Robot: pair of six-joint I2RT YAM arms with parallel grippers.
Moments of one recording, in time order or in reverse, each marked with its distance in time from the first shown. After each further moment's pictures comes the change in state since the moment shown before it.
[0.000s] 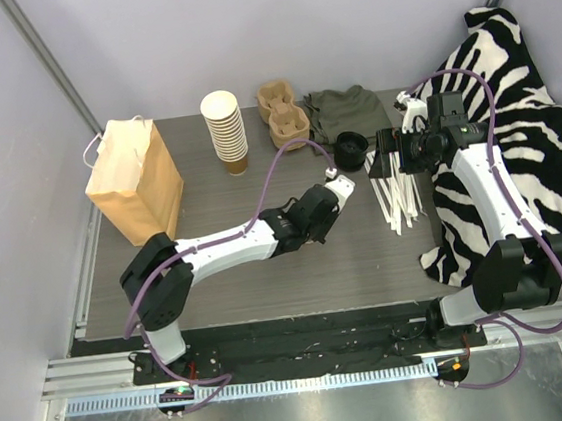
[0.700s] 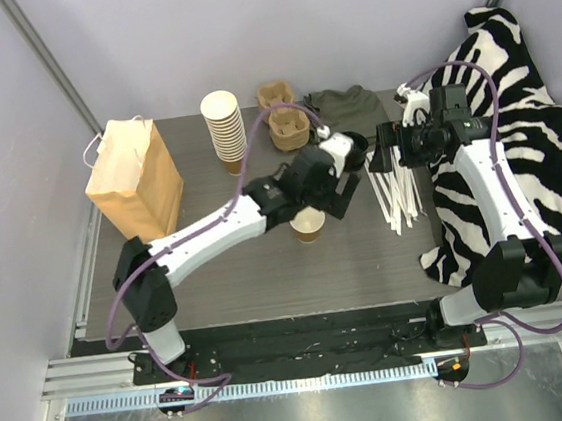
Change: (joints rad) left arm 0.034 -0.014 0.253 -0.189 0.025 -0.085; right arm 0.000 0.005 0.049 -0.021 -0.013 -0.021
